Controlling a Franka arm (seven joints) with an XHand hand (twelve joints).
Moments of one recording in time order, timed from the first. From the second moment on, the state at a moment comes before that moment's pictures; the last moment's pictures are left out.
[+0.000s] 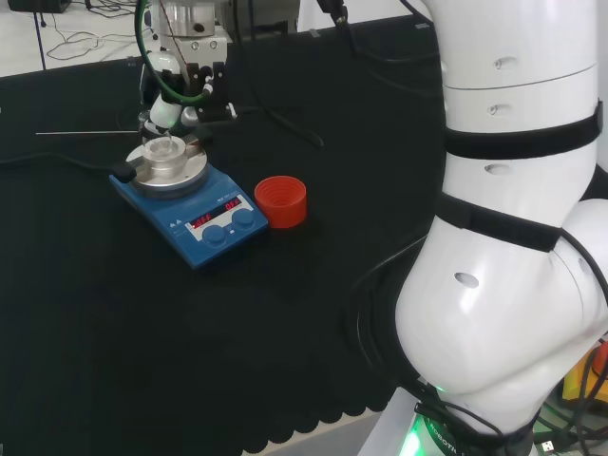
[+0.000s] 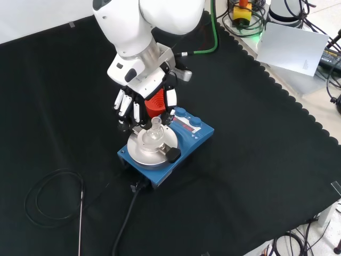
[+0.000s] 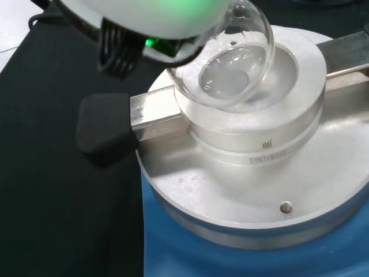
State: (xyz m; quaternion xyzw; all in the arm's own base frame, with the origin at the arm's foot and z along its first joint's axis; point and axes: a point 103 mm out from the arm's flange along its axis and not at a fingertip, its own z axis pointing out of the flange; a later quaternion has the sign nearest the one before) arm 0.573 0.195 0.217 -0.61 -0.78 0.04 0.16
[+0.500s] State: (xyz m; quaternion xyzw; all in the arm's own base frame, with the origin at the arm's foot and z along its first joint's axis) arm 0.577 0.195 0.212 -0.61 -0.78 0.04 0.16
